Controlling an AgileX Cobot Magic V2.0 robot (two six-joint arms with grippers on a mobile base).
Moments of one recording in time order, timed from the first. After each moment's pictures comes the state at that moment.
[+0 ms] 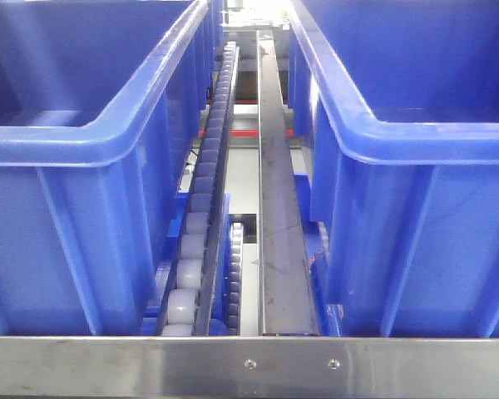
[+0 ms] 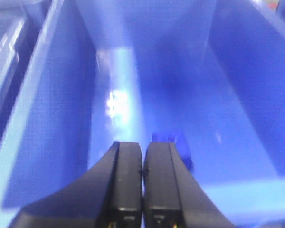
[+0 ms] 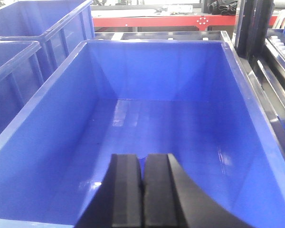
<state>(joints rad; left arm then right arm) -0.16 0.30 -0.48 0.13 0.57 -0.11 0.17 0.09 -0.45 -0.10 0.49 0.18</state>
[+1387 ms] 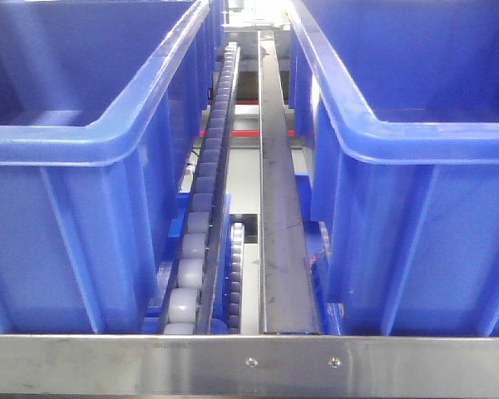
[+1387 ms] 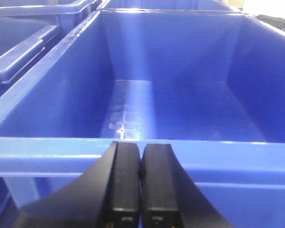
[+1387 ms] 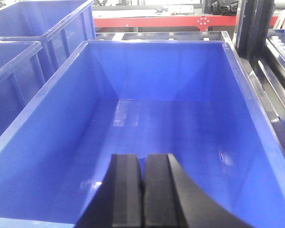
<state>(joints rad) -0.03 0.00 0.01 0.06 0.08 -0.11 0.17 0.09 -0.45 -0.10 0.49 0.18</state>
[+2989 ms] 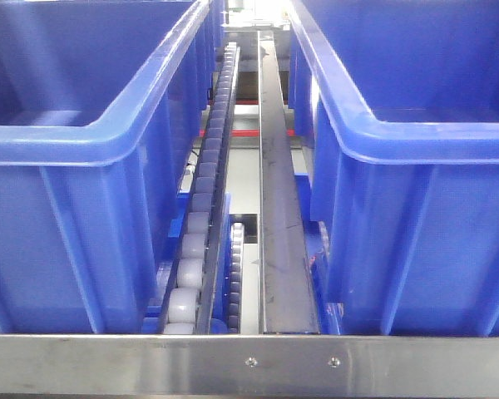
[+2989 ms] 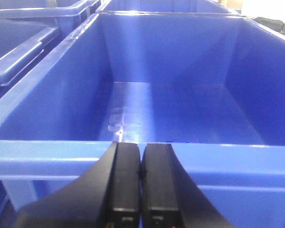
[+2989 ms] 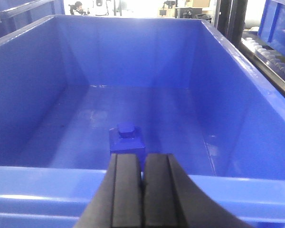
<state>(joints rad) -0.03 0.00 0.01 0.06 0.08 -0.11 0.04 -0.01 0.03 -0.02 0.03 0.07</state>
